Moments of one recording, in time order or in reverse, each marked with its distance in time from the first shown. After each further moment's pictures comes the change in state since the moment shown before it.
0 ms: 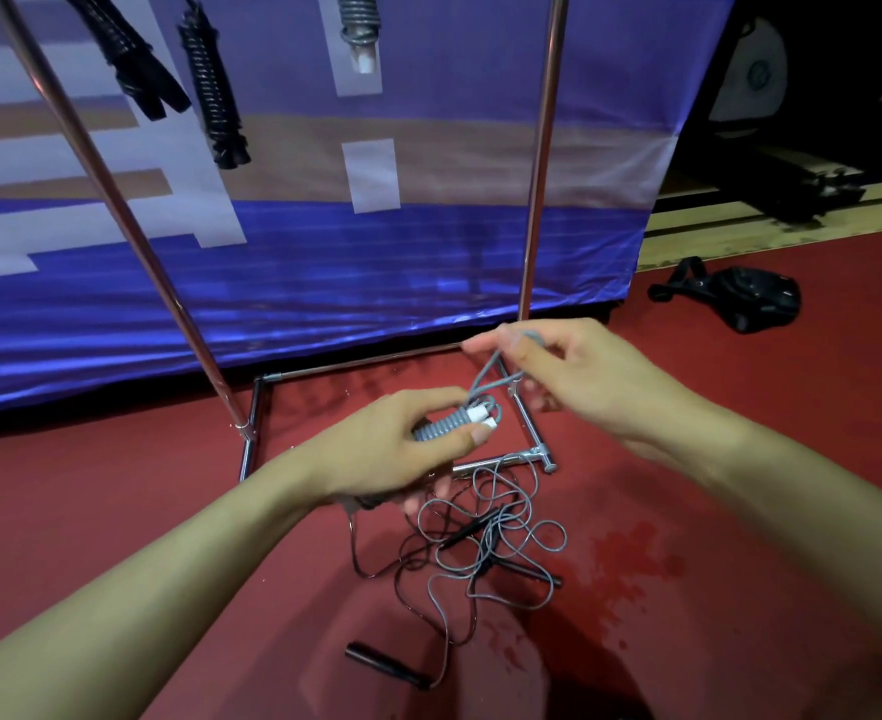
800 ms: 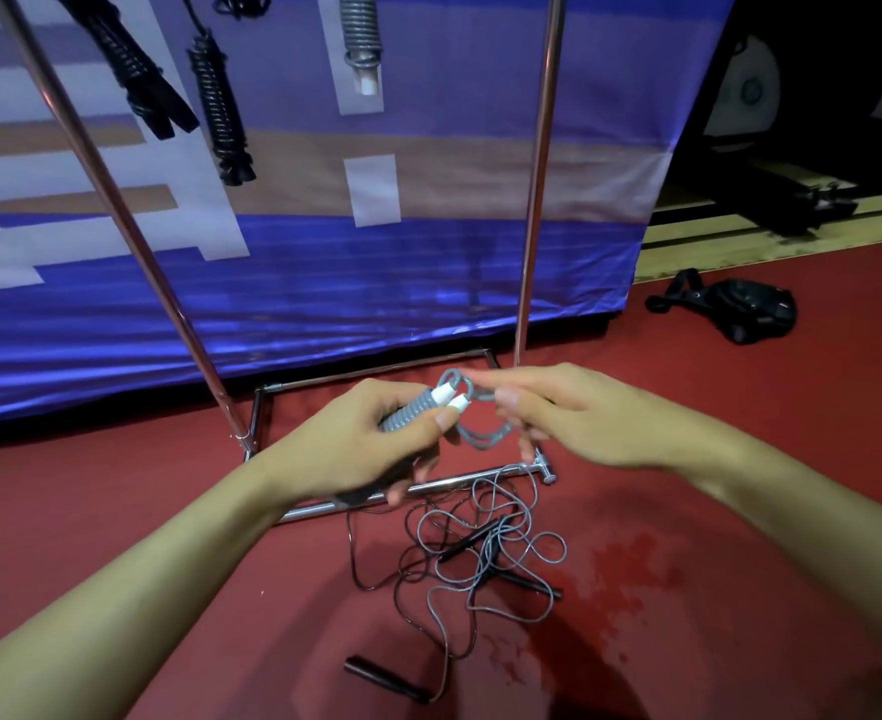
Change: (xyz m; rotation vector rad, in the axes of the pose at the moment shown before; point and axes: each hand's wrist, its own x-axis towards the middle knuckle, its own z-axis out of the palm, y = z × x) left_hand -0.018 0.009 -0.013 -0.114 0.106 0.065; right_hand -0.005 0.009 -0.009 -0.250 -0.297 -0.143
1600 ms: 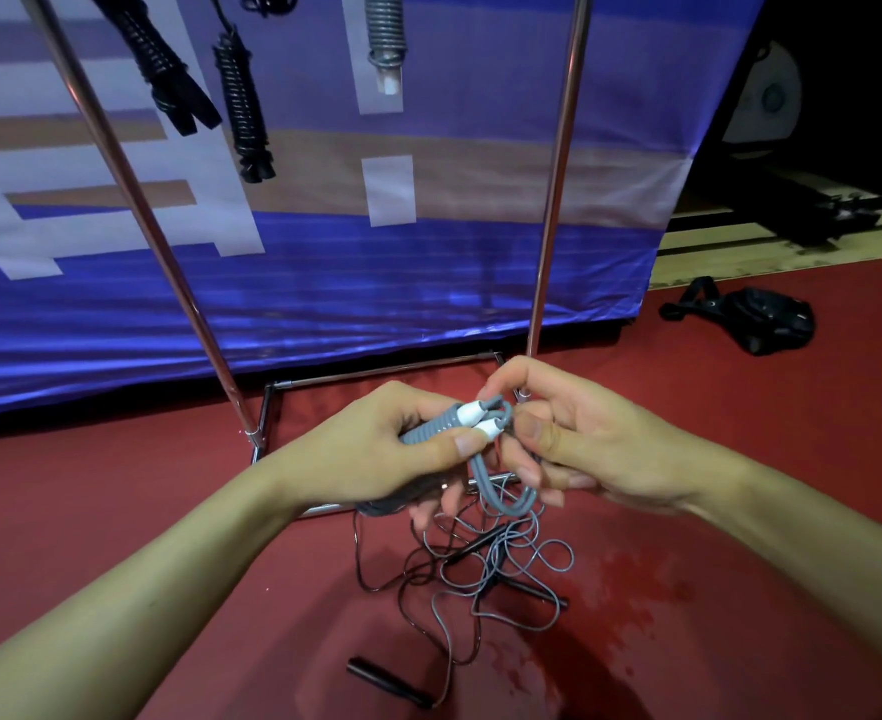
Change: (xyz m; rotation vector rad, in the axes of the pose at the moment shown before) left_hand -0.005 0.009 -0.003 -0.052 -0.139 0.039; right_hand -0.006 -0.001 0.016 0.712 -0.210 -0.102
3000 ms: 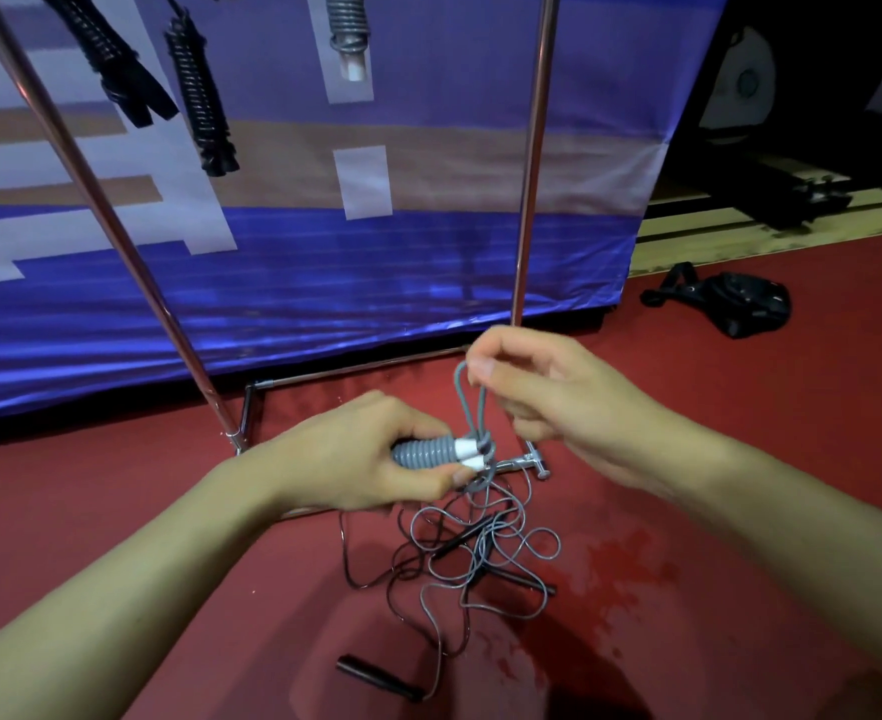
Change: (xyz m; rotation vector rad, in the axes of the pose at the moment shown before) left_hand 0.018 -0.019 -0.003 0.573 -0.034 0.021; right_hand 0.011 -0.014 0.003 -0.257 0.430 0.021
